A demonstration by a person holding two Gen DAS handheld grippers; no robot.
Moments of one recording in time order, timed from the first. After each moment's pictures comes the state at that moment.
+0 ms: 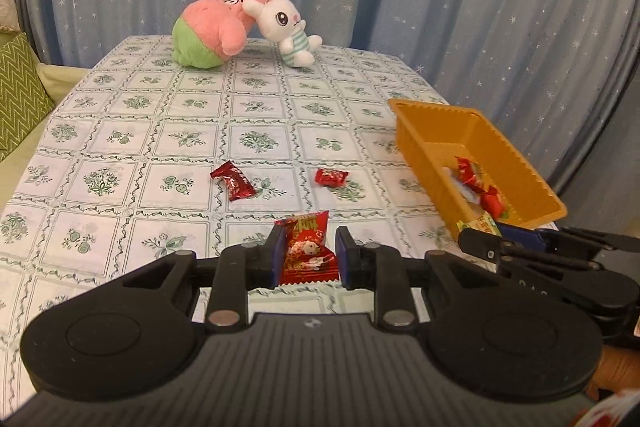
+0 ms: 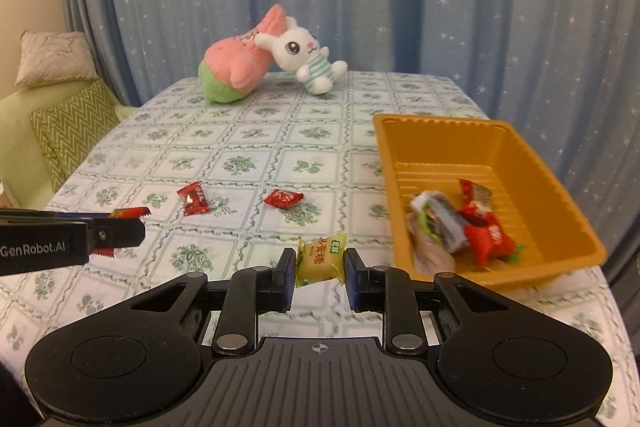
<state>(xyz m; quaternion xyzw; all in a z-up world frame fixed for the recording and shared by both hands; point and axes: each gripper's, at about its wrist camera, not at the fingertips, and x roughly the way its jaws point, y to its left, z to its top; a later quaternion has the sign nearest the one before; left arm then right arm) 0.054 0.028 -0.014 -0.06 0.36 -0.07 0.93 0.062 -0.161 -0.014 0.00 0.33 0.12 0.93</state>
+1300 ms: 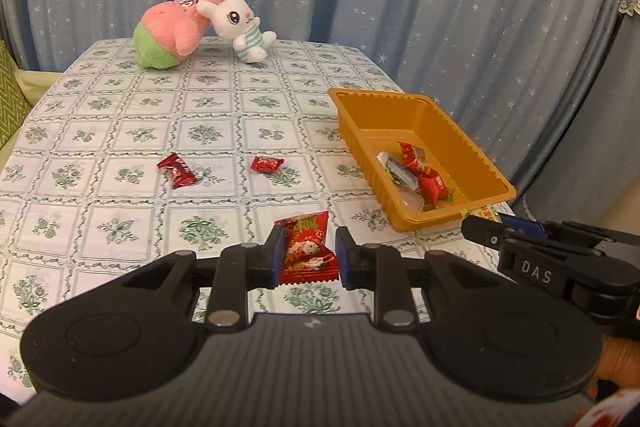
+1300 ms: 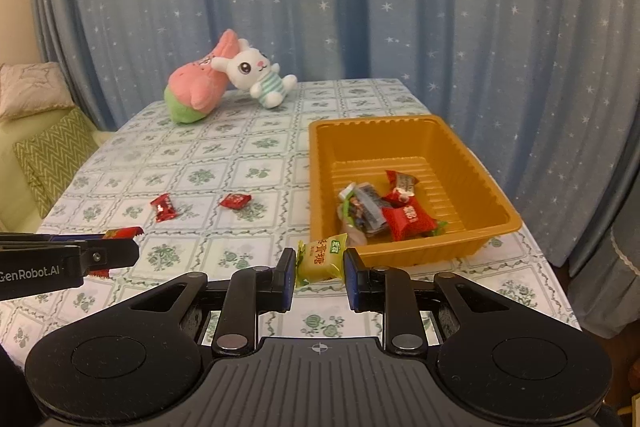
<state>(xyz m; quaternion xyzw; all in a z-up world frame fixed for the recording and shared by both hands) 0.030 -0.026 0.001 -0.06 0.36 -0.11 0.92 0.027 -0.223 0.011 0.04 0.33 0.08 0.94</state>
